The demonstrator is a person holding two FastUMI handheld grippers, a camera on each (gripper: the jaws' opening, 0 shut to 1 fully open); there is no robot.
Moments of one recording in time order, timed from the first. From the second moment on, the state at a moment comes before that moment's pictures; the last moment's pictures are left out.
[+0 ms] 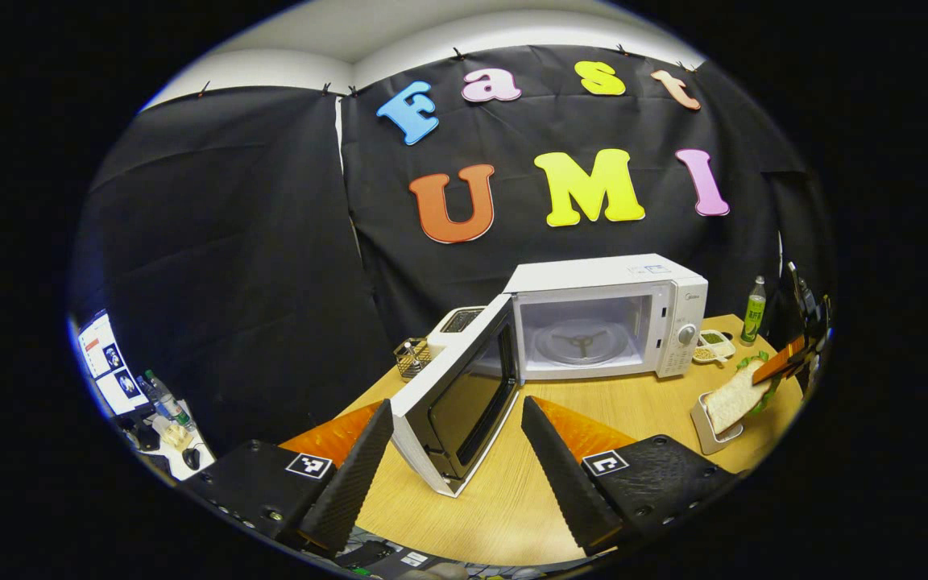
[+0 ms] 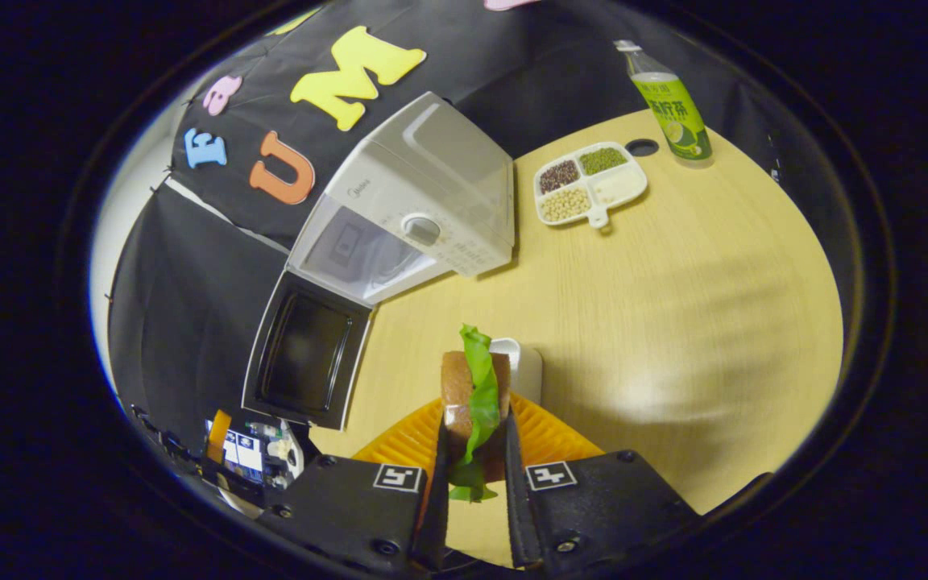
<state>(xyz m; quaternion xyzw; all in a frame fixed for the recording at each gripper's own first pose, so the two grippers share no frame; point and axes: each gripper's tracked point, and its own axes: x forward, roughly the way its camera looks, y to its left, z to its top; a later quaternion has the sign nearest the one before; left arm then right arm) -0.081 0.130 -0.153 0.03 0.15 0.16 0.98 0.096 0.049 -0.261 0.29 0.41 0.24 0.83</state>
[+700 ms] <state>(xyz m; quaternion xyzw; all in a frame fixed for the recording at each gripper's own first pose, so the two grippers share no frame) -0.074 0.160 -0.152 0.03 0.15 0.06 0.99 0.147 0.195 -0.142 0.36 0.26 0.18 0.88</state>
